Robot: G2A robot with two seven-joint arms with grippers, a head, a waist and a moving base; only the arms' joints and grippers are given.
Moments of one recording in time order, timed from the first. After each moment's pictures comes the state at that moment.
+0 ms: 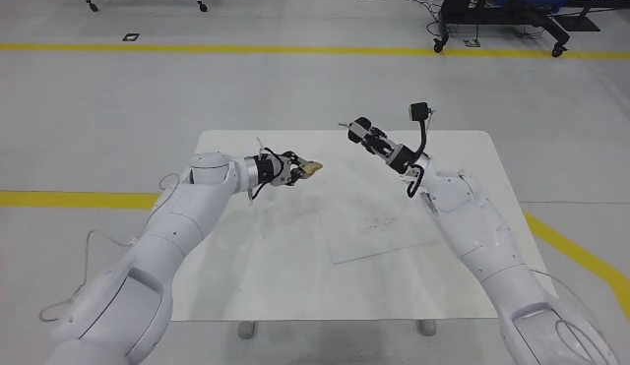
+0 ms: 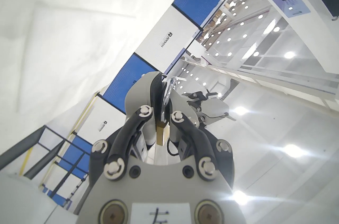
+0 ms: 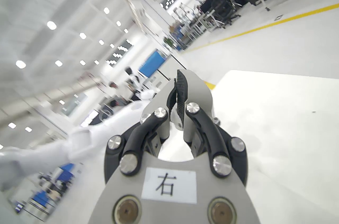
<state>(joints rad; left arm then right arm) 0.56 -1.35 -0.70 -0.59 -0.92 0.48 -0.88 -0.90 -1.23 1.08 -1.04 -0.14 -0.77 0.35</state>
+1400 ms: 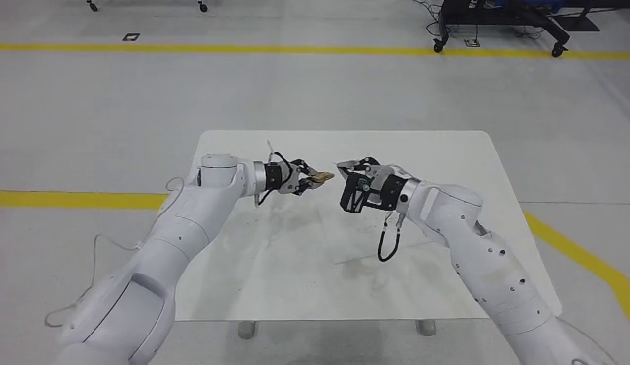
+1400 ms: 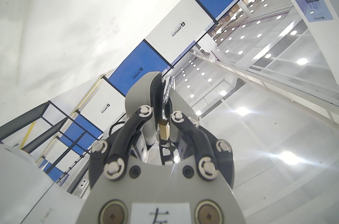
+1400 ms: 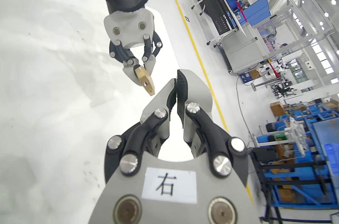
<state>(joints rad) 0.60 -1.36 -0.74 -0.68 -0.89 0.56 -0.88 -1.19 -1.13 1.14 -1.69 -1.87 -0.60 -0.01</state>
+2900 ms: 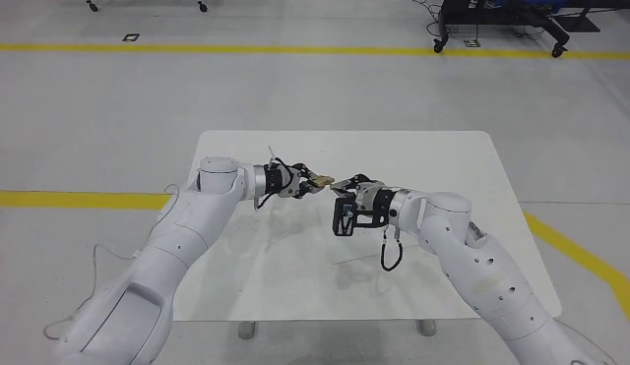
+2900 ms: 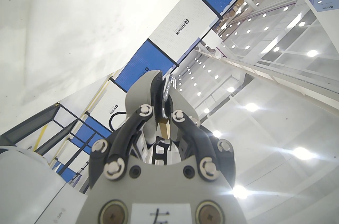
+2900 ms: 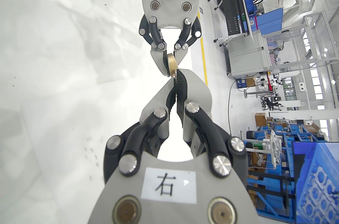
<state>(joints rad) 0.66 -1.34 -0.81 -0.77 -0.78 0.55 -0.91 -1.19 -1.11 1.08 -1.70 -2.04 -0.67 -0.04</state>
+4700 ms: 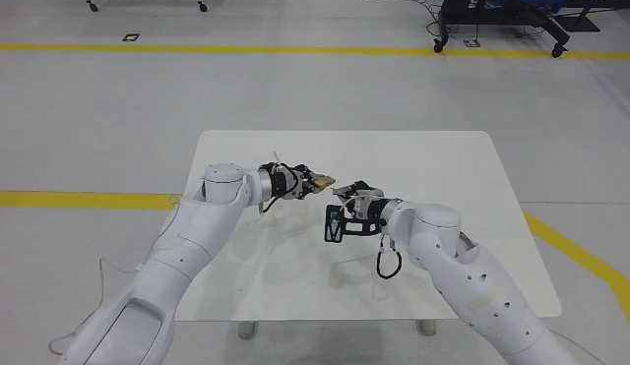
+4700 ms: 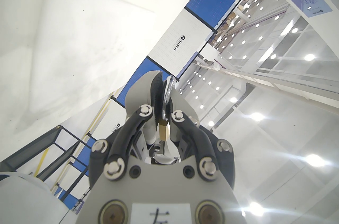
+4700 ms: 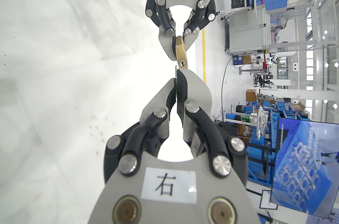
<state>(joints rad) 0.75 -1.33 -0.88 -0.90 -0.72 0.52 -0.74 -1.23 -1.13 1.02 -1.80 -2.08 -0.65 0.24</state>
